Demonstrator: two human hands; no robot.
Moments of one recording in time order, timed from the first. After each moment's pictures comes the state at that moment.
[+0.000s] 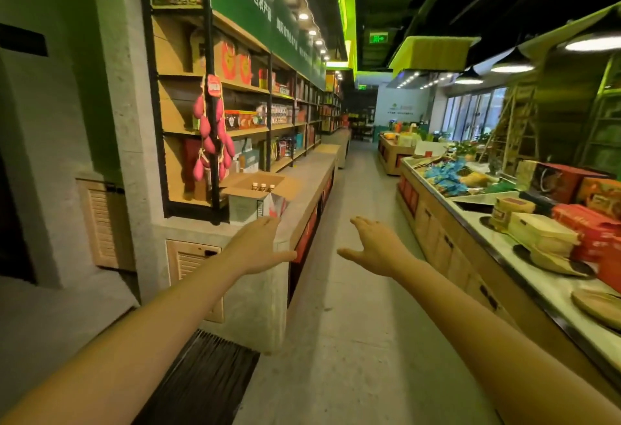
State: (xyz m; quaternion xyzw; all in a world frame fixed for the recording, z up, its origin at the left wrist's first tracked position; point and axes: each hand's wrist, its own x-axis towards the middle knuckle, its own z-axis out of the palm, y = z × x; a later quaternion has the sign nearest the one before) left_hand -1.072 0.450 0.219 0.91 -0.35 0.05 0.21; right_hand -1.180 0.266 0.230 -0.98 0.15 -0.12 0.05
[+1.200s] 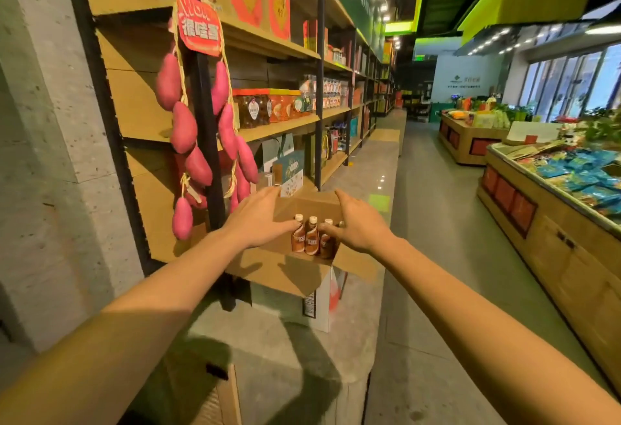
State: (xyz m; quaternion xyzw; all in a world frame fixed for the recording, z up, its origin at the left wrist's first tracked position) left_hand -0.277 0.214 0.211 0.93 -0.30 0.11 0.20; right_hand -0.339 0.039 0.200 -0.97 0.06 -0.16 0.14
